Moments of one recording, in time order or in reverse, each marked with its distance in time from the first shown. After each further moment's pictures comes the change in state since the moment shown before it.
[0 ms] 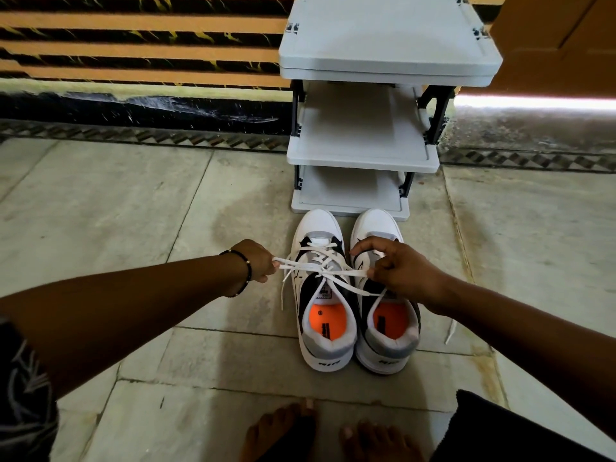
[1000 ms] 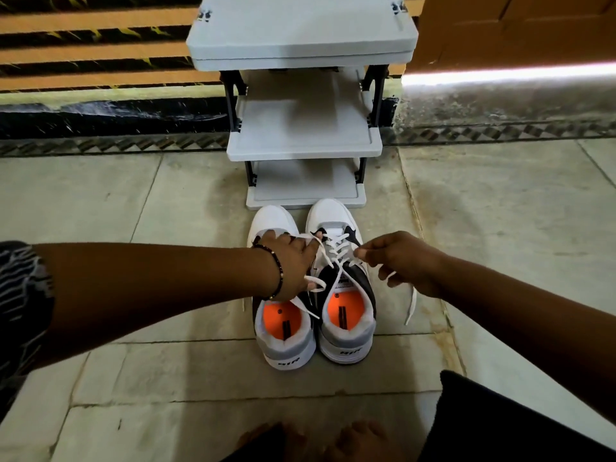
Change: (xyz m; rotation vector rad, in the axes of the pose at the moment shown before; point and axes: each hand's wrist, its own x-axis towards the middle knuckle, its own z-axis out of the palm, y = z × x) left_hand -0.004 0.078 0.068 1.218 0.009 0.622; right_hand -0.018 0.037 -0.049 0.259 0.077 0.337
